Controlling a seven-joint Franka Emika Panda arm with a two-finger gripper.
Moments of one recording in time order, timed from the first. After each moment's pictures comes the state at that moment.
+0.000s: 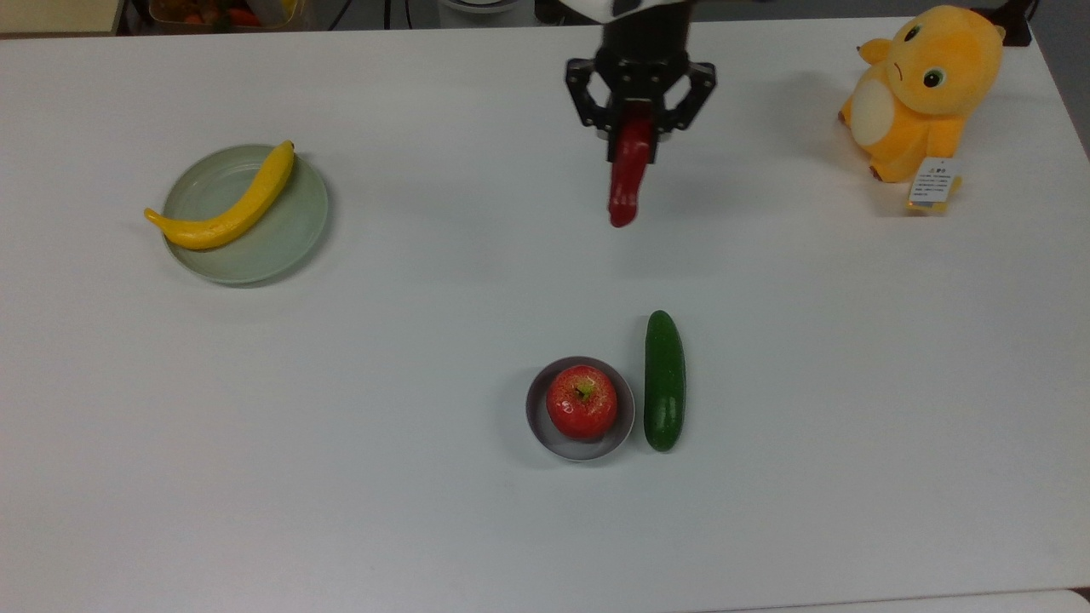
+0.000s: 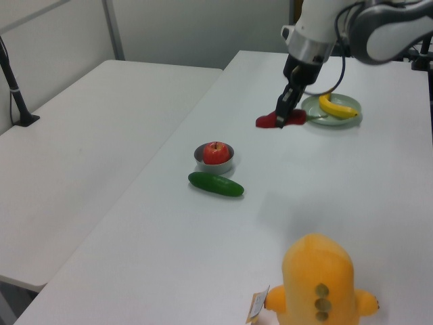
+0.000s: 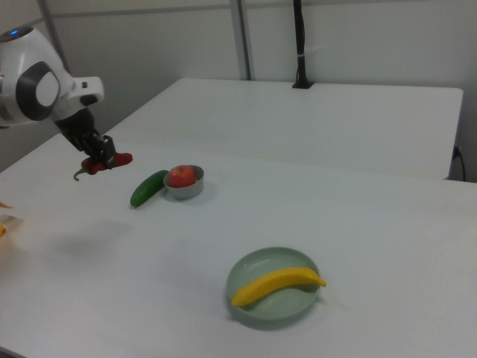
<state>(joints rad) 0.22 0.04 0.15 -1.90 -0.09 2.21 0.41</state>
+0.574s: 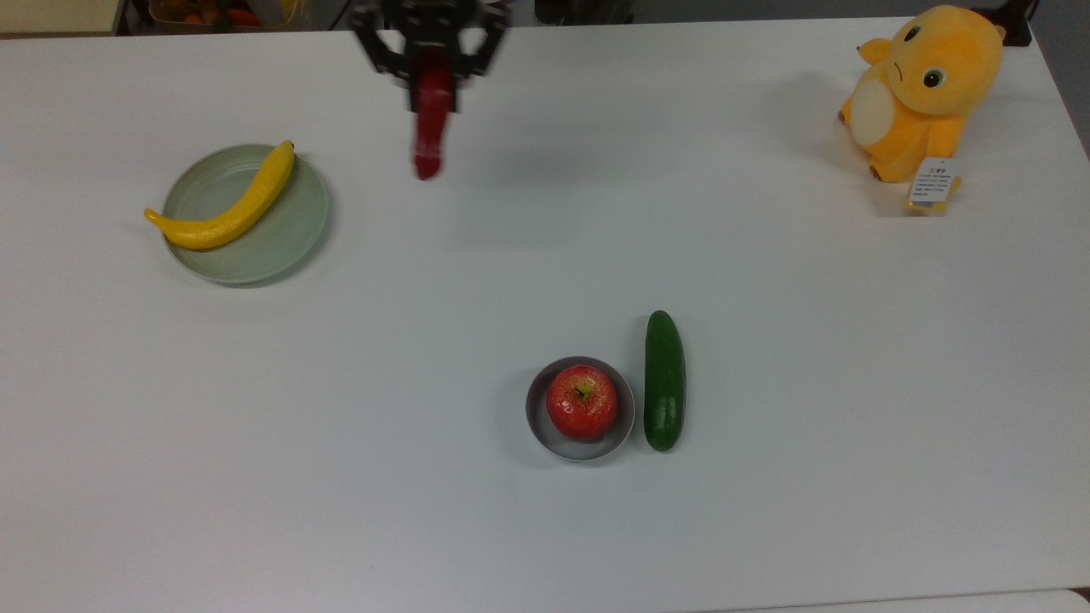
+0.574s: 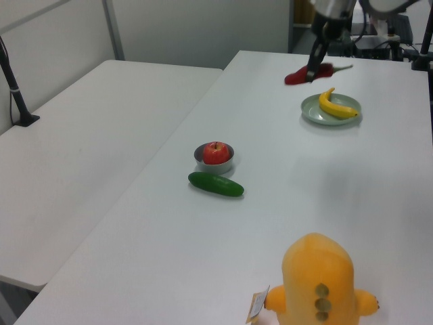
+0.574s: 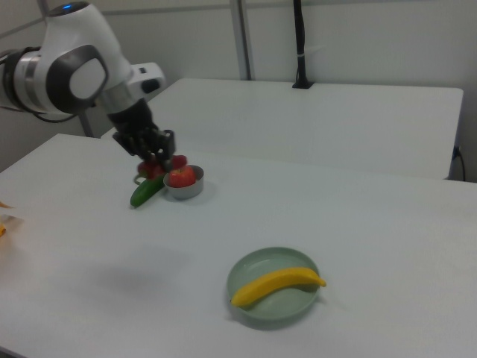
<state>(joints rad) 0.16 -0.11 -0.10 -1.95 -0.07 2.09 -0.03</state>
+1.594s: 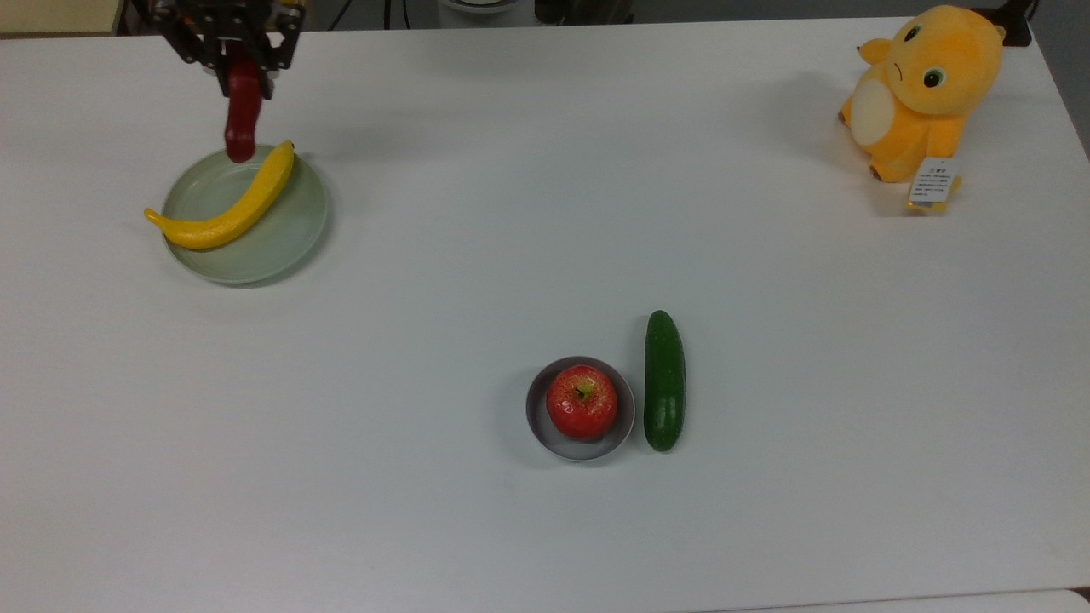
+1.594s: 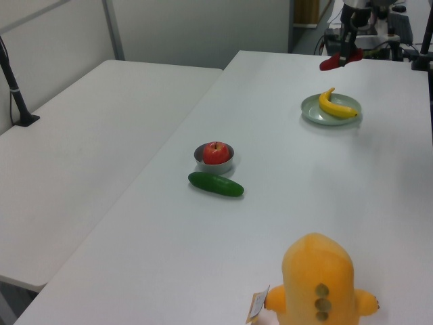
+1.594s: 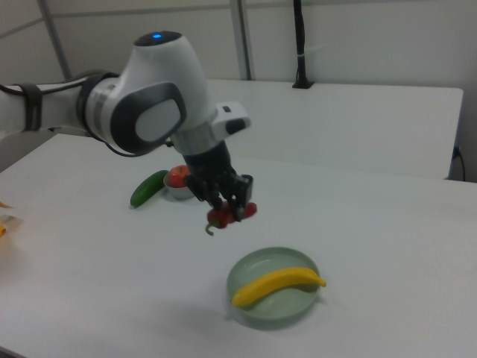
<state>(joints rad) 0.00 -0.07 -0.27 -1.98 -0.07 2.09 -0.32</state>
